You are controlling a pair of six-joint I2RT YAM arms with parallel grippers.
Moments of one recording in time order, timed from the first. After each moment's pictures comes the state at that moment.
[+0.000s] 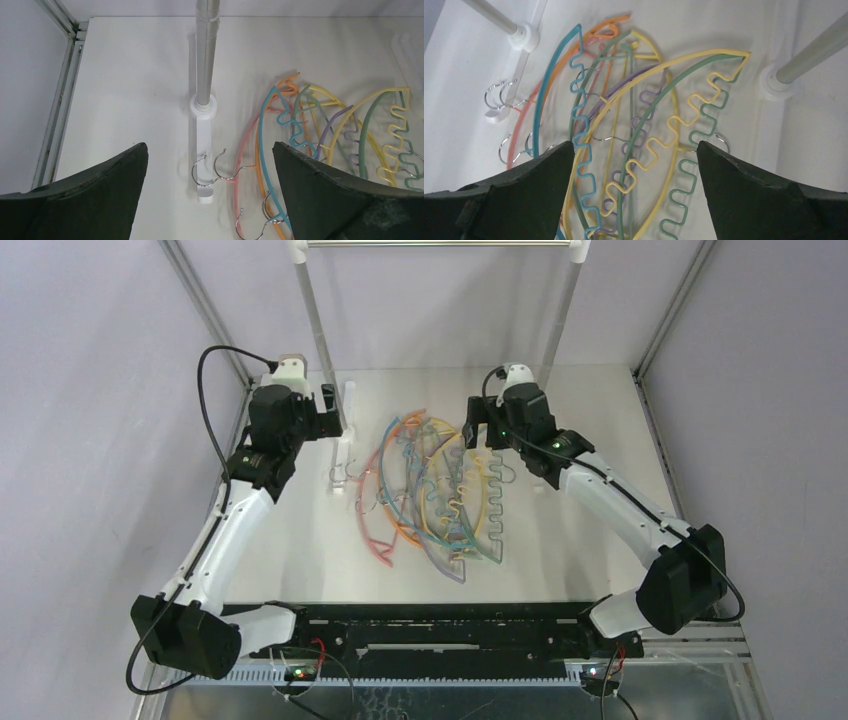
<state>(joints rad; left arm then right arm) -0.22 1.19 1.17 -0.32 -0.18 -0.10 0.53 1.43 1.26 -0.35 0.12 0.32</state>
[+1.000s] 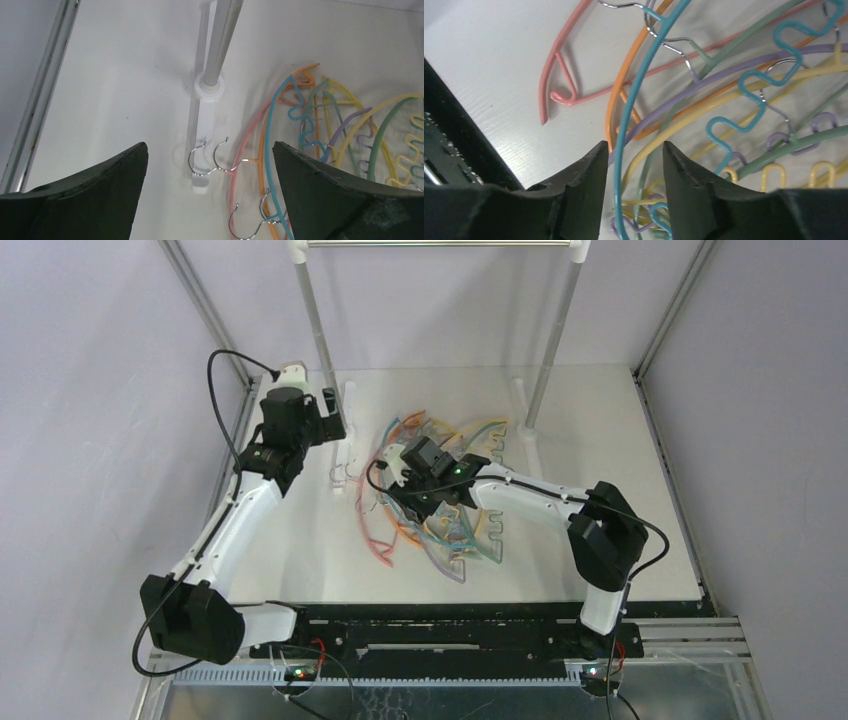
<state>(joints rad) -0.22 1.27 1.16 -0.33 -0.25 -0.20 0.90 1.80 1.41 -0.52 -0.11 -0.07</state>
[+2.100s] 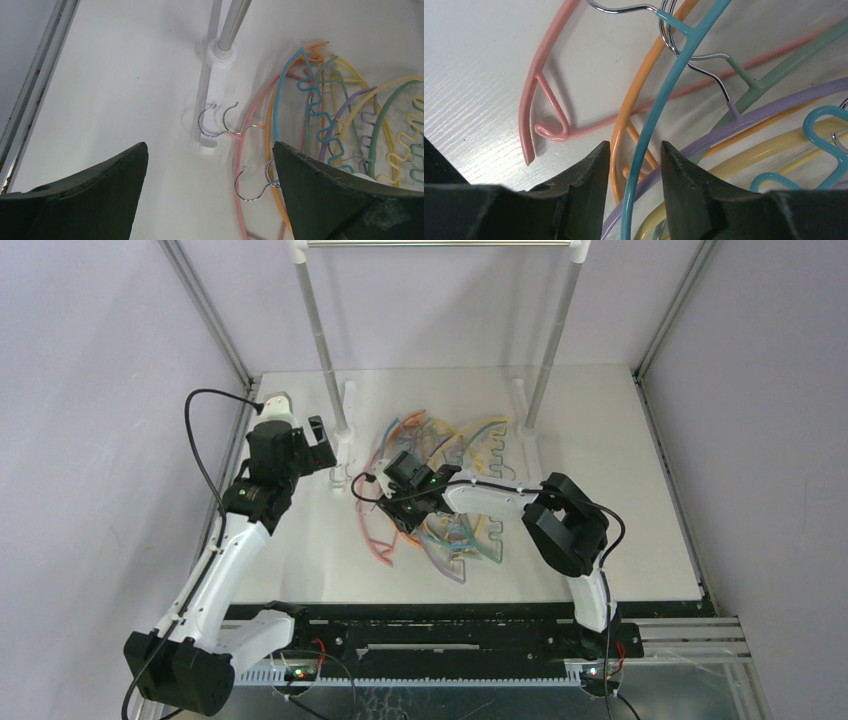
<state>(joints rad) -0.22 1.02 0.96 -0.41 -0.28 -0.29 0.93 2.00 1.45 -0.46 -0.10 0.00</state>
